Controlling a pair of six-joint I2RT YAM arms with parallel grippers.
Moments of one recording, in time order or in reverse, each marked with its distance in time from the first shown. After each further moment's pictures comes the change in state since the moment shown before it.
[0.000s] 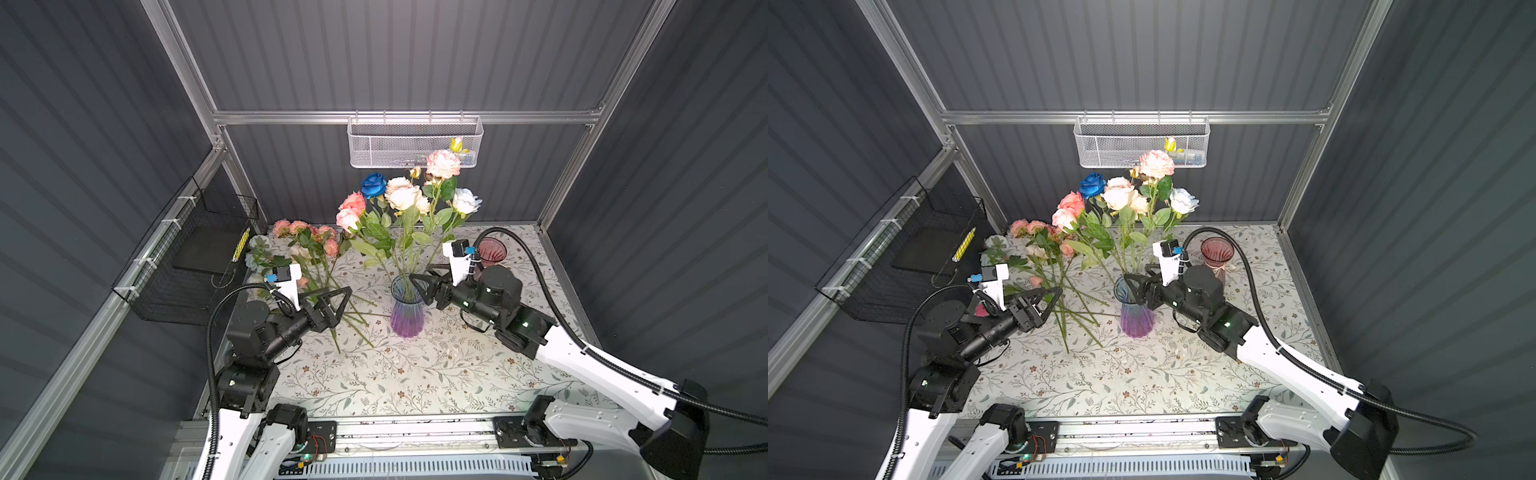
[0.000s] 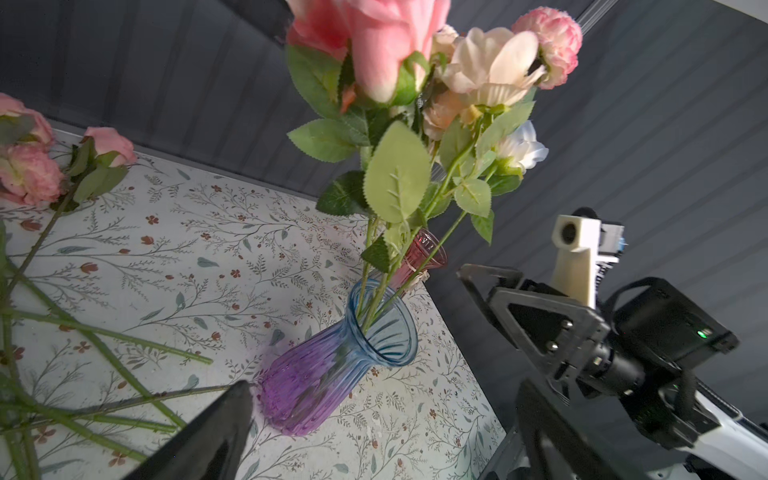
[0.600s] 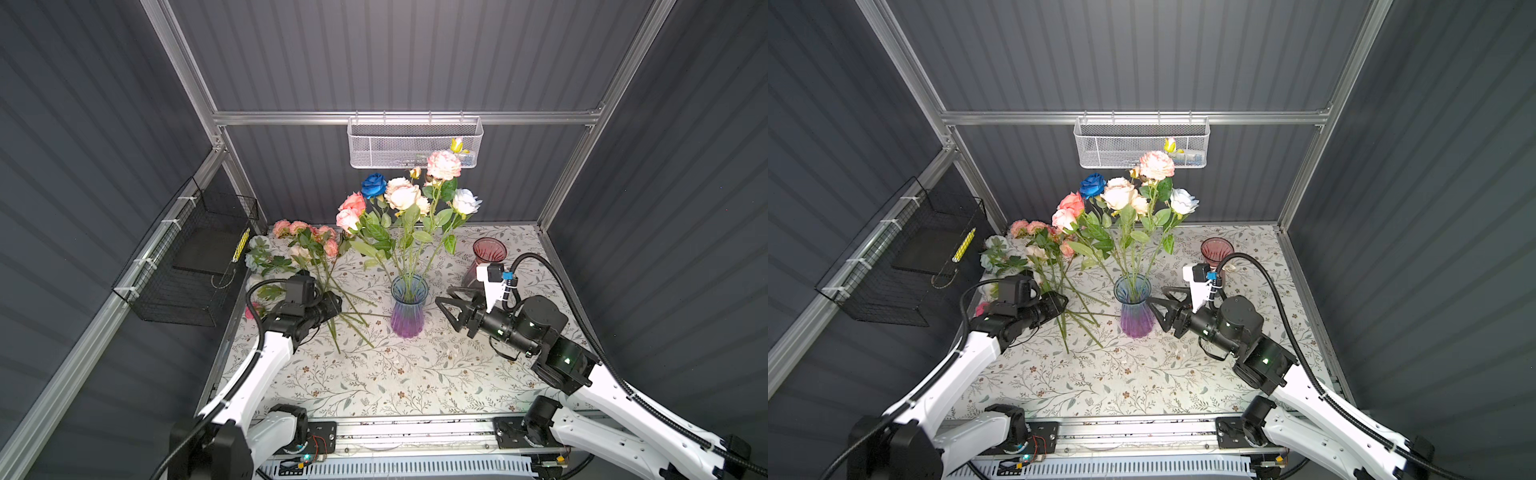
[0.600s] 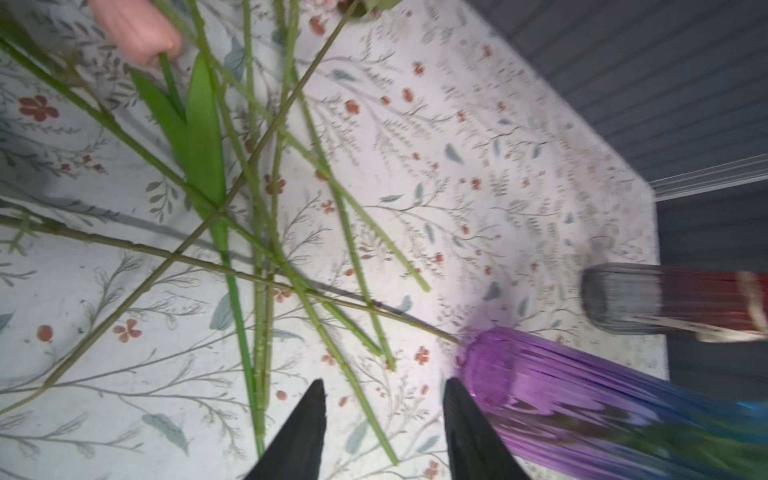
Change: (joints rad) left arm 0.000 0.587 -0.056 -0.033 -0.367 0.010; right arm 0.001 -0.321 -0.188 -0.076 -0.062 0.076
